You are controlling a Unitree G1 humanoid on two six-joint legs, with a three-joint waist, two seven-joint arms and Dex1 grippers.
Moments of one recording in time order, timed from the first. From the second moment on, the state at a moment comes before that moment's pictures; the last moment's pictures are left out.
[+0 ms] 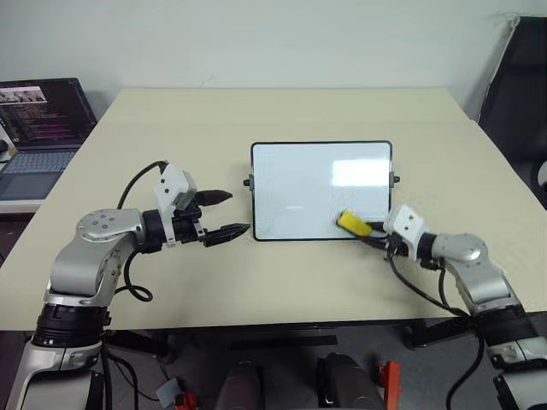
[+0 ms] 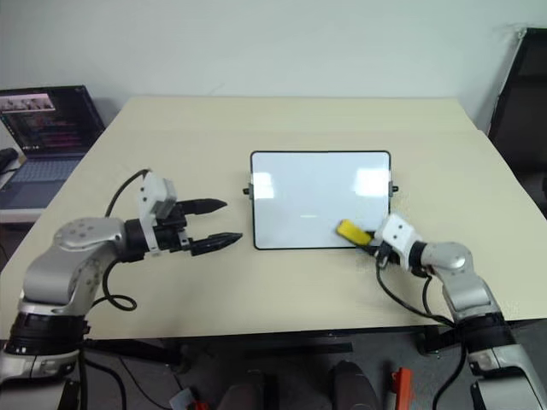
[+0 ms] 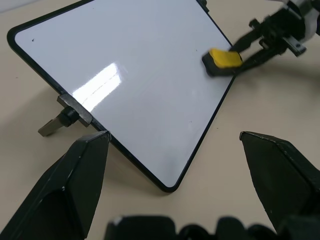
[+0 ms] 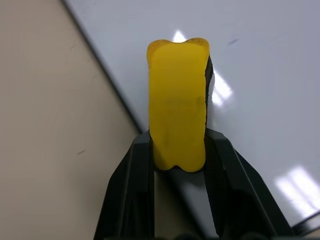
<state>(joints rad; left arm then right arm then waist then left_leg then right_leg) -0.40 0.76 0.07 -0.09 -0.46 0.49 -1.03 -0.36 -0.61 0.14 0.20 0.06 0.06 0.91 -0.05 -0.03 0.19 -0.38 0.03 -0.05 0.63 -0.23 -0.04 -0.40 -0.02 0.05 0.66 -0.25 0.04</state>
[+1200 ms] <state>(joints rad) -0.44 0.72 0.04 -0.07 -0.45 0.47 -1.04 -0.37 -0.56 0.21 0.10 -0.04 0.09 0.79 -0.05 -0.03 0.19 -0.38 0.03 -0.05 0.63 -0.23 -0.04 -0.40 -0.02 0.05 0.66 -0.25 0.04</state>
